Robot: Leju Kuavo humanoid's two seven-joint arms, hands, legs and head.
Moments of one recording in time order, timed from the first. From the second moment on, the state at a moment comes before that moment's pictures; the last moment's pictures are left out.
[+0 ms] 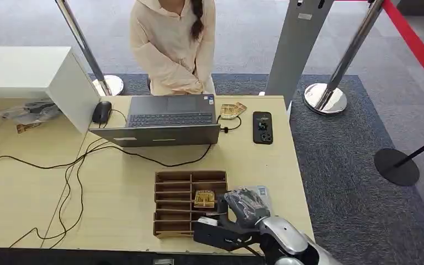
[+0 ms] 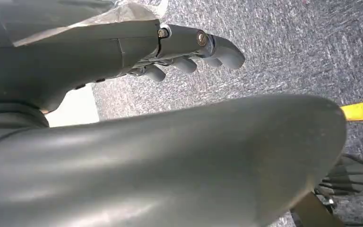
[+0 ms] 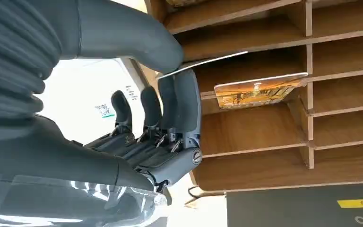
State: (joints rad) left arm -0.11 0.30 -0.89 -0.19 0.45 0.04 0.28; right arm -0.24 -0.39 0.90 -1.55 0.67 0.18 0.35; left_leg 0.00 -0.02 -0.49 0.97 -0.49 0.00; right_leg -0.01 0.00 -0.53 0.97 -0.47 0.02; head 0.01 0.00
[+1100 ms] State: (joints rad) left arm -0.11 0.31 -0.87 -0.19 0.44 0.04 0.28; right arm -0.24 -0.38 0.90 -1.53 0.67 0.13 0.34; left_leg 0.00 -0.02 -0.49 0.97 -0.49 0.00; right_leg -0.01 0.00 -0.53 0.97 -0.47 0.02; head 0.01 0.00
